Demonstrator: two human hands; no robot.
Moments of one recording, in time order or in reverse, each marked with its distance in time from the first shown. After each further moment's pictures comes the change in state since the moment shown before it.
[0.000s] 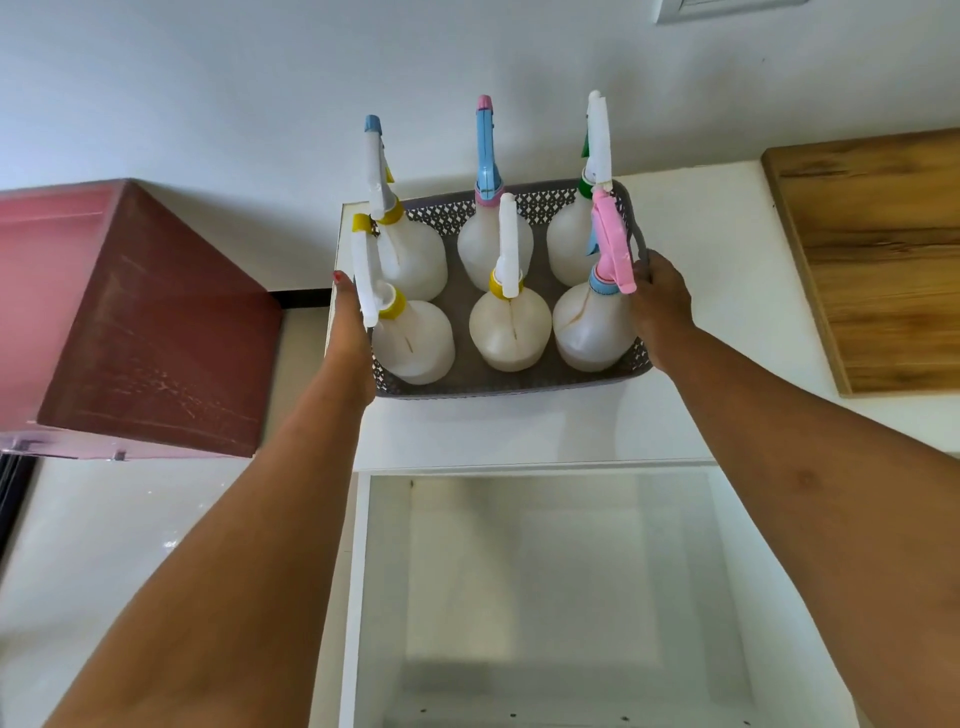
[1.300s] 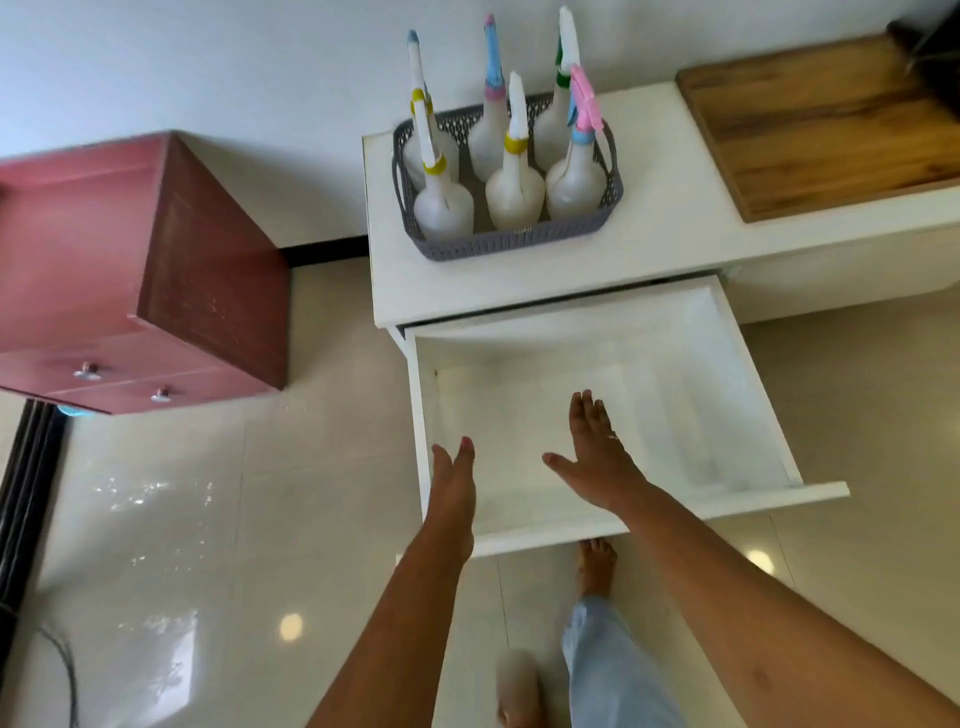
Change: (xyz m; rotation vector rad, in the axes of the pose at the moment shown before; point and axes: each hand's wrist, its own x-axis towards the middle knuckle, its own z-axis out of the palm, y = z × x) left_hand -0.281 -0.230 -0.117 0.230 -0.148 -0.222; right_hand -0.419 0.102 0.021 -0.653 -0.488 -0.025
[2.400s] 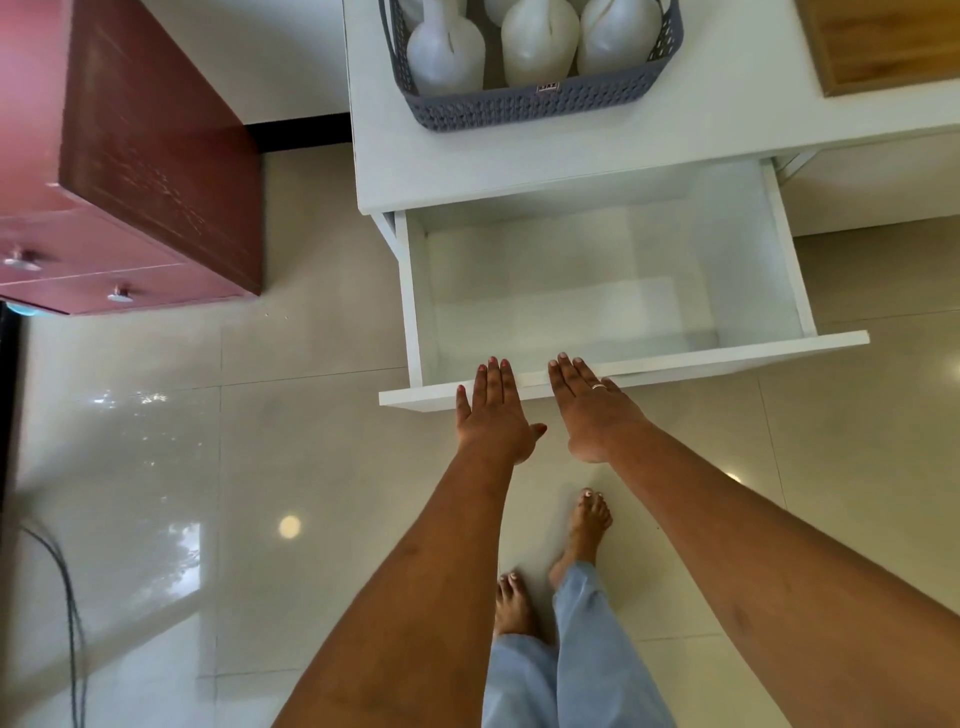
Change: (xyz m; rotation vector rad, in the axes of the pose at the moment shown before) left_hand 0.077 -0.063 0.031 1.431 -0.133 0.263; right_hand 0.018 0.016 0.056 -0.573 -0.237 -0.050
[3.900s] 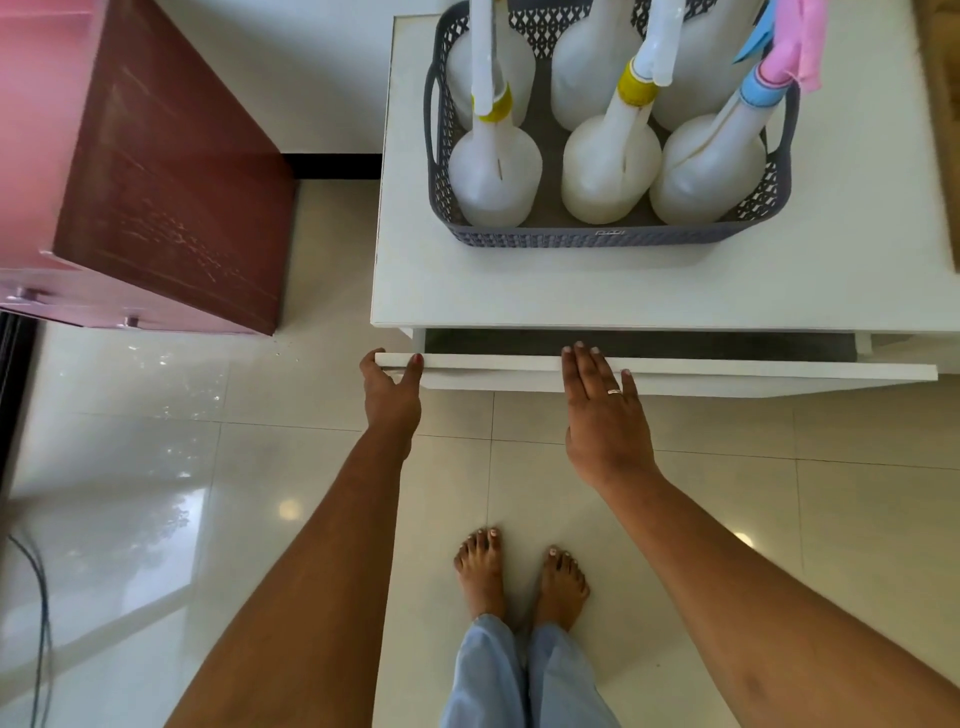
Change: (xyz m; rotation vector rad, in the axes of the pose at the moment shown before) left_hand 0.177 -0.100 -0.155 -1.397 0.607 -0.352; right_hand 0.145 0.036 -0.106 0.080 0.431 -0.064
